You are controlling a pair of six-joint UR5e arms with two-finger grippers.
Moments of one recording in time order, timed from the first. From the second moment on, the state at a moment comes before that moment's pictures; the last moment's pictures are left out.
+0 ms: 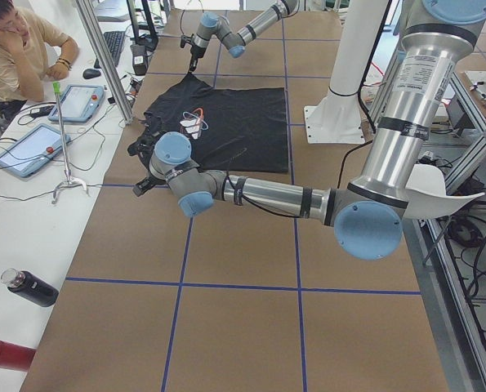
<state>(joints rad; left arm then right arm) -1.34 -1.84 -1.42 -2.49 -2.32 -0.19 0.91 -0.99 1.12 -0.73 1.85 0.91</state>
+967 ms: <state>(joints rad) -1.34 -1.84 -1.42 -2.49 -2.32 -0.19 0.72 -0.69 1.11 -1.09 1.56 1.27</state>
